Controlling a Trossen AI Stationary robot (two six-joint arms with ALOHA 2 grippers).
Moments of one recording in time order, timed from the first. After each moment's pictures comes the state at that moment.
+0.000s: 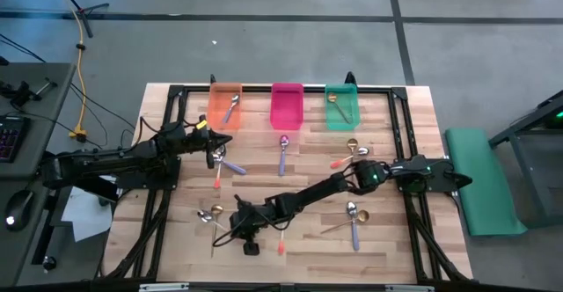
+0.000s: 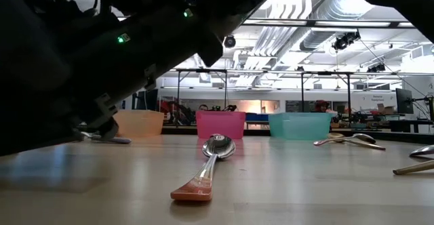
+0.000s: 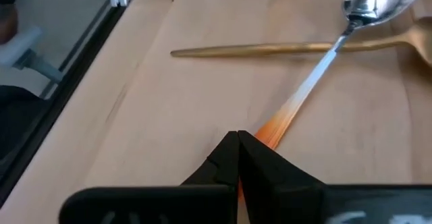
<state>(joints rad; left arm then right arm) 0.42 0.58 0.01 0.36 0.12 0.04 0.30 2.60 2.00 -0.04 -0.13 0.23</state>
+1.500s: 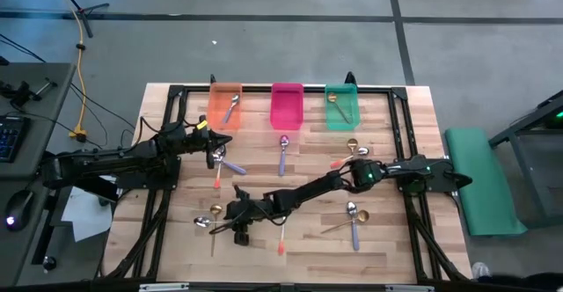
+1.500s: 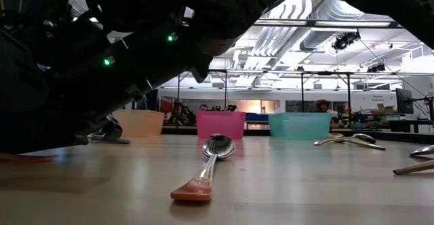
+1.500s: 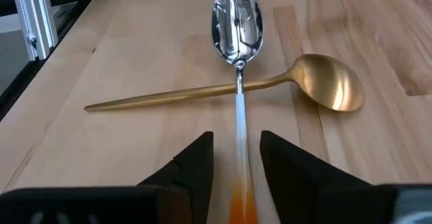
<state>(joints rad) 0.42 0.58 0.01 0.36 0.12 0.06 0.26 2.65 2.02 0.07 0.03 0.28</state>
